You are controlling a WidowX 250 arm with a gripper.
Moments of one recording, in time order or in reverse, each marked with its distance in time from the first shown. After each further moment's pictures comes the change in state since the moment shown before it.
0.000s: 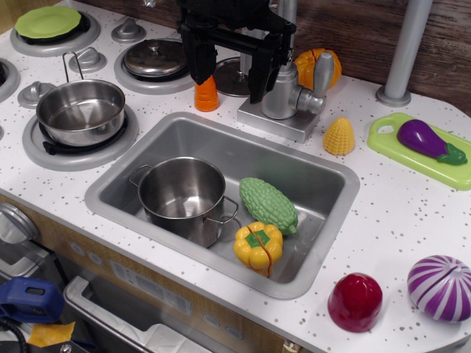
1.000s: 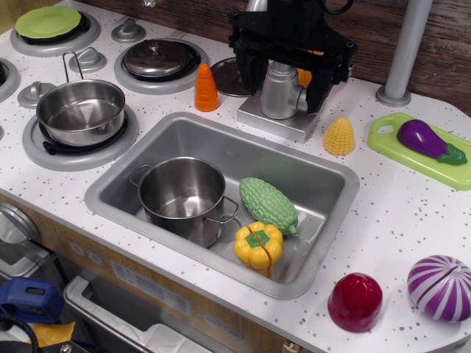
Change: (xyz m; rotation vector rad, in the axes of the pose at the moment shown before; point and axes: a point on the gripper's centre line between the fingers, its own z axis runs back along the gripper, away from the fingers) arm 0.022 -0.047 -0.005 0.029 -0.238 0.035
